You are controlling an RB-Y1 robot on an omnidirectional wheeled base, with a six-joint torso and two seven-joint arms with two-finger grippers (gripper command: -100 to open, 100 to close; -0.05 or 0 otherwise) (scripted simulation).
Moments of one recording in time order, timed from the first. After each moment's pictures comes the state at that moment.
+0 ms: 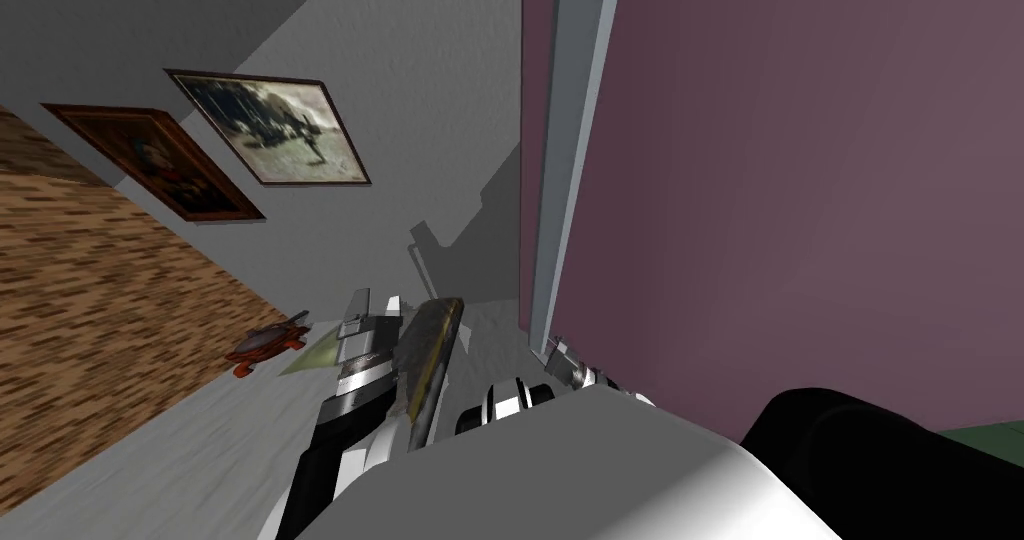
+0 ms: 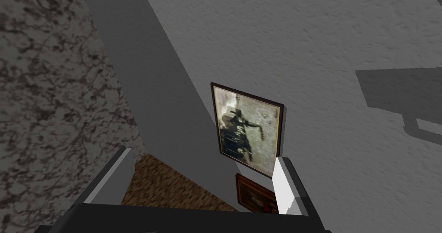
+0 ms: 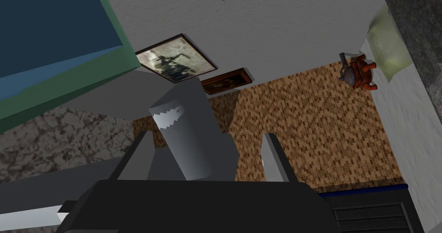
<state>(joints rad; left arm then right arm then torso) 0.55 -0.04 -0.04 -2.31 -0.03 -0.40 0.00 0.67 -0.07 -0.05 -1.88 1.02 -1.05 1.62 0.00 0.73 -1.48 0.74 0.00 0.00</state>
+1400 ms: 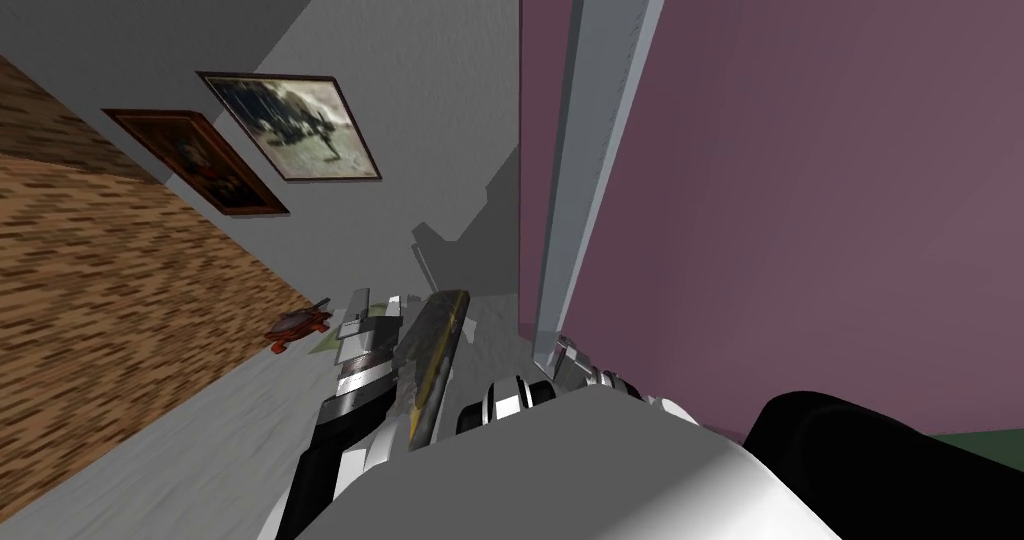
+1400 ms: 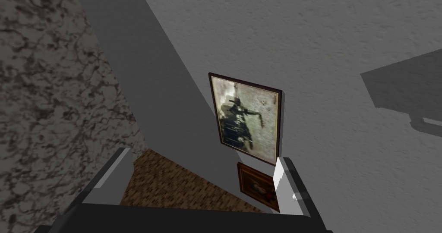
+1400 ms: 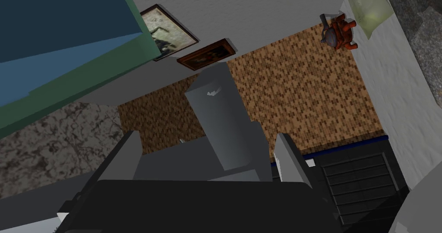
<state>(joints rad) 0.55 -0.04 -0.04 -2.31 -0.03 -0.40 0.00 0.79 -0.17 -0.05 -2.10 1.05 -1.06 1.45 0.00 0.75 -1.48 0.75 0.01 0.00</state>
